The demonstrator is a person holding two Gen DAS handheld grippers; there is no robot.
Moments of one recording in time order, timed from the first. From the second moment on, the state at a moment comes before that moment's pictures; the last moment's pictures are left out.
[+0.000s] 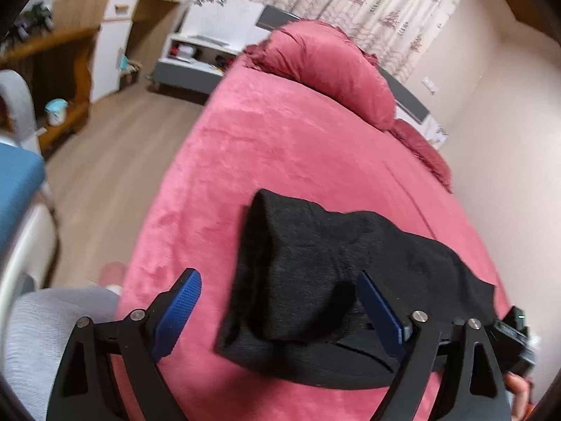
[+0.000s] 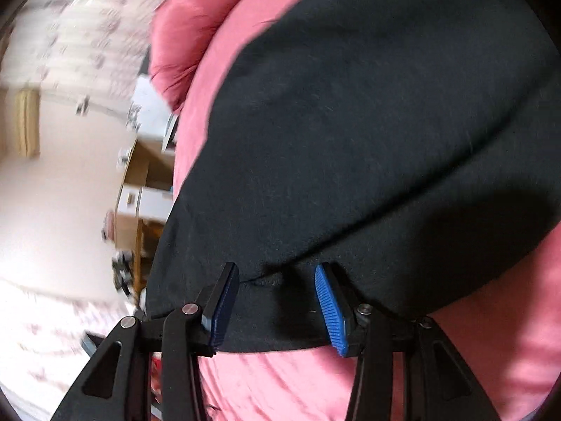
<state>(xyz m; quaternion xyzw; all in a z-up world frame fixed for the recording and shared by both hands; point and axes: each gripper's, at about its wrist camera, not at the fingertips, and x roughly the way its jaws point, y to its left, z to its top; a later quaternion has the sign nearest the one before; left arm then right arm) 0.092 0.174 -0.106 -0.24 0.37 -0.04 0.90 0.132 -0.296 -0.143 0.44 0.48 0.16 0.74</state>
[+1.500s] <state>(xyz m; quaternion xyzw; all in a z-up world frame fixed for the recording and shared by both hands) 0.161 0.167 -0.123 -0.26 0.49 -0.03 0.83 0.024 -0.471 -0.169 0.56 0.38 -0.01 0.74</state>
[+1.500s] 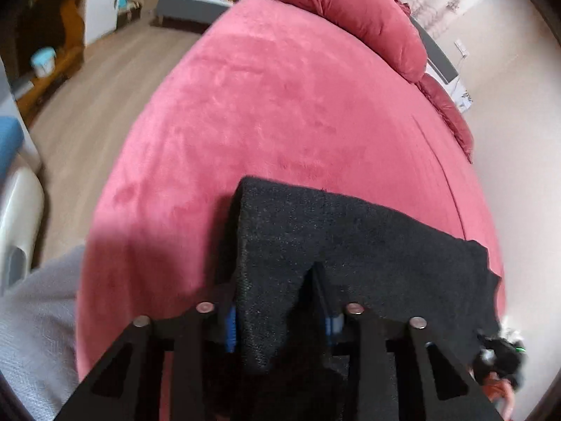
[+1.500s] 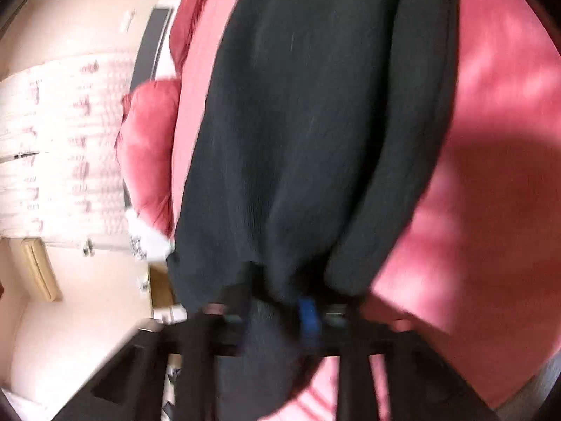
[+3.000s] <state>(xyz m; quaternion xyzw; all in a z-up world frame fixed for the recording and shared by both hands) 0.127 0.053 -0.145 0.00 0.39 -0.13 0.91 0.143 -0.330 -0.086 0.09 0.54 0.17 0.82</state>
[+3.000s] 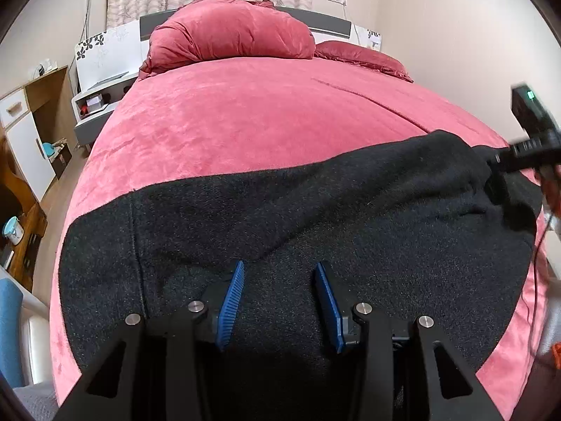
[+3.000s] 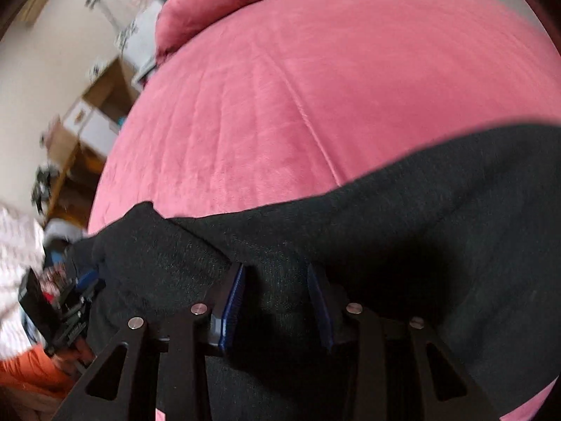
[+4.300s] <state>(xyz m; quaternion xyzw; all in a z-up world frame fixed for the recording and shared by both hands) 0.124 0.056 -0.143 0.01 0.39 -0.13 0.91 0.205 -0.217 -0.048 0.15 0.55 0.29 0.77</state>
